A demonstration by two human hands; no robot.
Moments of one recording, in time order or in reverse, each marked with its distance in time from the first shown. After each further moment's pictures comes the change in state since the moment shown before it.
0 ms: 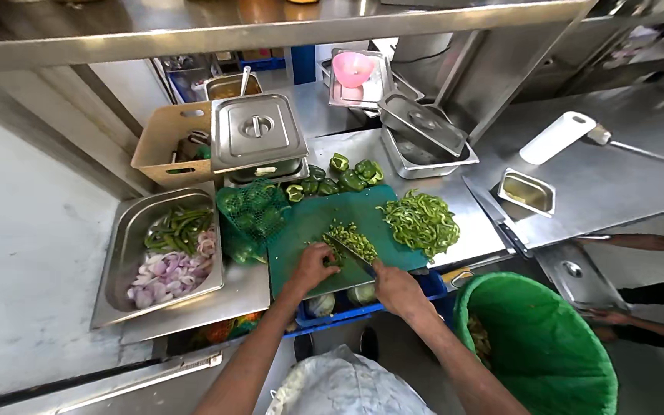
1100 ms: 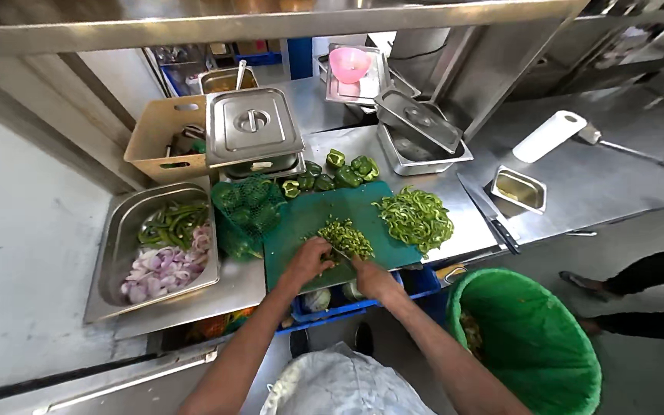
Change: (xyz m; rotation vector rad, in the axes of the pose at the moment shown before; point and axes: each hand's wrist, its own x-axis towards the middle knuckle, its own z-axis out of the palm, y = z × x) left_hand 0.006 -0.003 -0.004 0.110 -0.074 0.164; right_hand 0.041 -0.010 0.027 0.018 -0.072 -0.082
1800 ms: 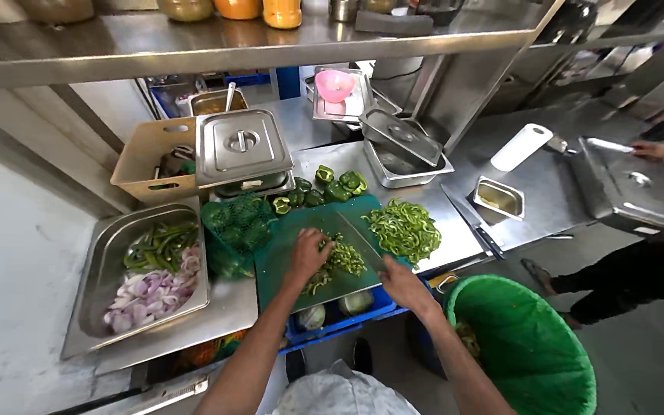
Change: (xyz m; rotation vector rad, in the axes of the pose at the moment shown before) left_hand 0.049 0.013 -0.012 -0.032 0.299 -0.163; right_hand -0.022 0.071 -0.025 0.322 0.274 0.030
